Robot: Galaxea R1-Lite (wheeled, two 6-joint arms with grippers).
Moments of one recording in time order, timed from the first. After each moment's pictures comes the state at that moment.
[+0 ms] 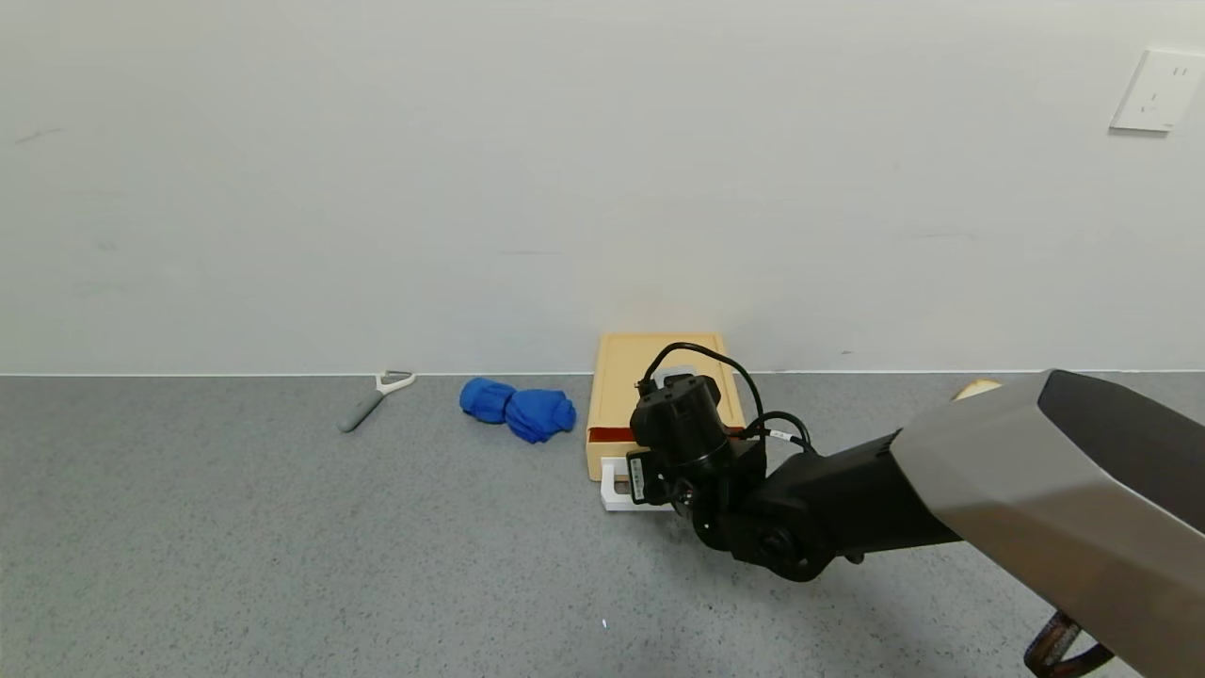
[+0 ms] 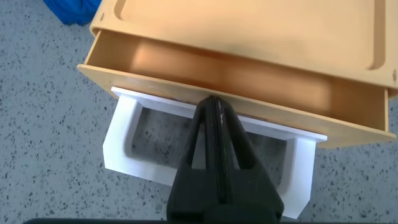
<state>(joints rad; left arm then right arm) 0.00 0.00 0.00 0.00 -0.01 0.02 0.74 2.32 -1.44 -0.33 -0.45 0.29</state>
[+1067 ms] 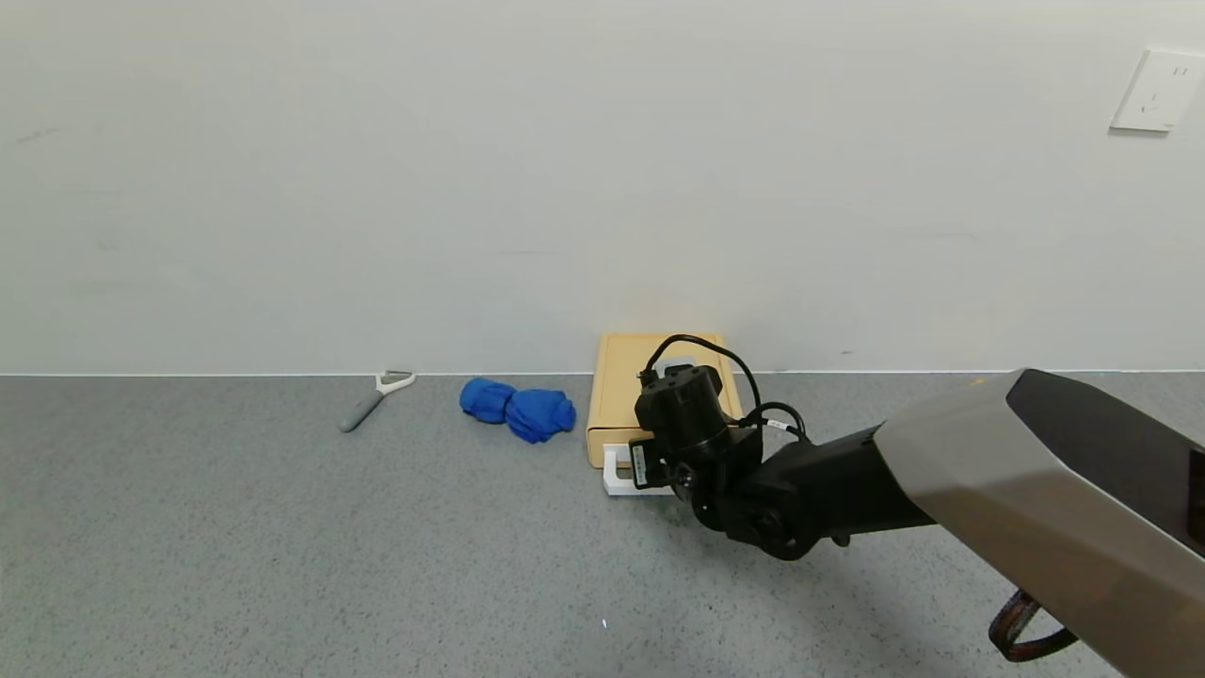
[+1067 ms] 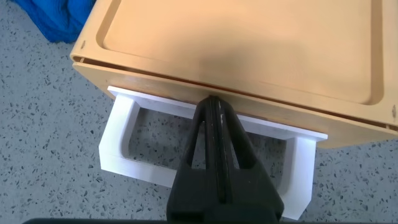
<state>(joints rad) 0.00 0.00 0.00 0.00 -0.01 0.02 0.71 2.37 -1.51 -0.33 -0.43 0.26</state>
